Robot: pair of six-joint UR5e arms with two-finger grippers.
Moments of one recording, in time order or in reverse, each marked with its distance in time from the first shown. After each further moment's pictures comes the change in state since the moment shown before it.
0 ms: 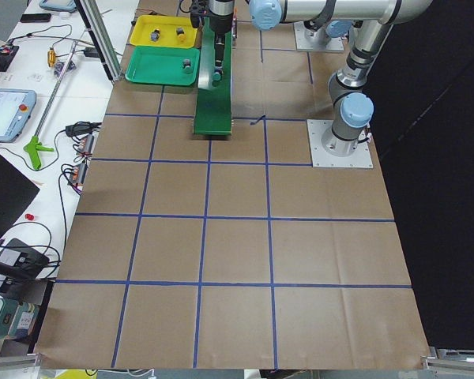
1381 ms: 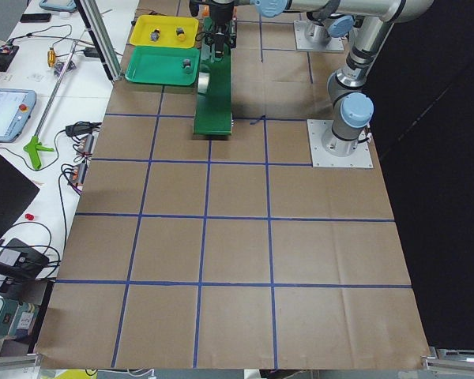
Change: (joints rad) left arm 0.026 0.009 0.113 -0.130 -0.024 0.040; right arm 0.001 0.001 0.426 -0.606 -0.138 -0.071
